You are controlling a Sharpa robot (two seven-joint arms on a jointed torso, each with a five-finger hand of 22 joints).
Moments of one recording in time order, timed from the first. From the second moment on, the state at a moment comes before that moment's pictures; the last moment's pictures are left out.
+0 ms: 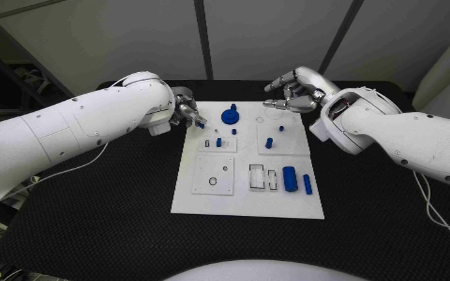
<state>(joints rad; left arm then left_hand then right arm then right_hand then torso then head) 1.28 -0.65 0.02 1.23 -1.07 0.14 -0.51 1.29 -0.03 0.37 0.14 0.14 1.10 0.05 0.19 0.79 1.46 -0.03 0.35 1.01 1.47 -0.08 1.45 1.31 0.12 1.24 0.03 1.22 1.07 1.21 -0.82 0.05 1.53 -1.11 -0.41 -0.04 1.39 -0.16 0.15 0.29 0.07 0.92 0.12 0.07 0.07 1.35 0.04 1.14 1.22 1.47 -0.03 1.39 1.26 0.01 1.47 0.08 1.54 1.31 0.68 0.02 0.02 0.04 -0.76</state>
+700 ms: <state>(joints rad) 1.22 -0.74 0.02 1.44 -1.08 0.00 -0.57 1.27 -0.04 0.38 0.12 0.14 1.11 0.04 0.20 0.81 1.46 -0.03 0.43 1.05 1.47 -0.08 1.46 1.31 0.12 1.25 0.03 1.23 1.08 1.21 -0.82 0.05 1.52 -1.11 -0.40 -0.04 1.39 -0.16 0.15 0.29 0.07 0.93 0.13 0.07 0.07 1.35 0.04 1.14 1.22 1.47 -0.03 1.39 1.26 0.01 1.47 0.08 1.54 1.31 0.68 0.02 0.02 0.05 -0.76</state>
